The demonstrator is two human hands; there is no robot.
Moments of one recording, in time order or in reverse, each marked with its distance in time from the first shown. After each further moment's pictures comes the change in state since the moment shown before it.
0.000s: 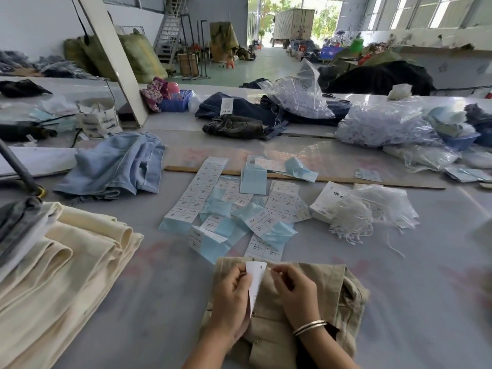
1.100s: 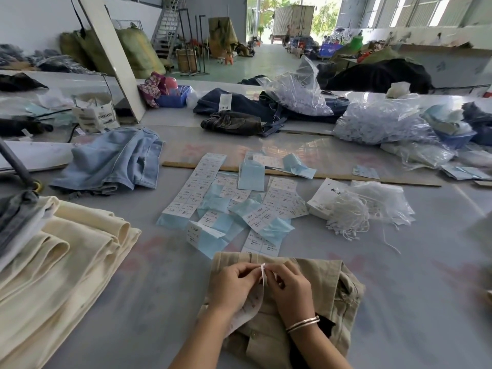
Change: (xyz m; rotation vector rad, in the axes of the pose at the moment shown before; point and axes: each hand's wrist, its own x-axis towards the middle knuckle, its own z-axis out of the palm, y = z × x) left_hand 0.021 -0.005 -0.005 0.366 -0.099 -0.055; right_hand -0.005 -0.004 0.001 -0.224 0.044 -0.188
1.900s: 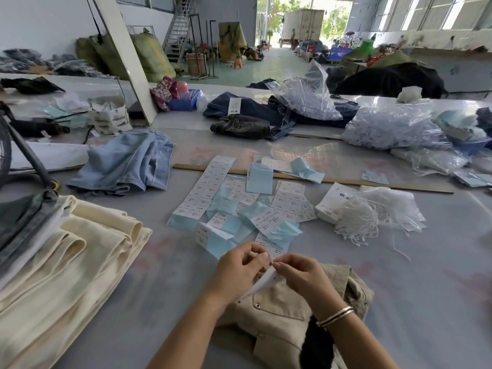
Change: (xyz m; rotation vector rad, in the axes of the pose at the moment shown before) left_hand -0.018 0.057 -0.030 0.212 -0.083 0.253; right_hand 0.042 -0.027 -0.038 0.752 -0.480 0.594
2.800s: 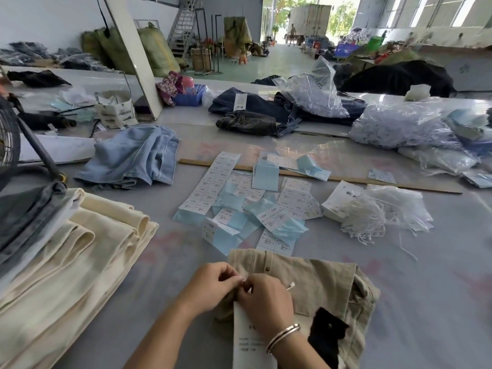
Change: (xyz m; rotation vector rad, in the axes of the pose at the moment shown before) left_hand -0.017 -0.048 -0.040 0.255 -0.050 -0.171; right_hand -0.007 0.038 0.081 -1.072 0.135 -0.089
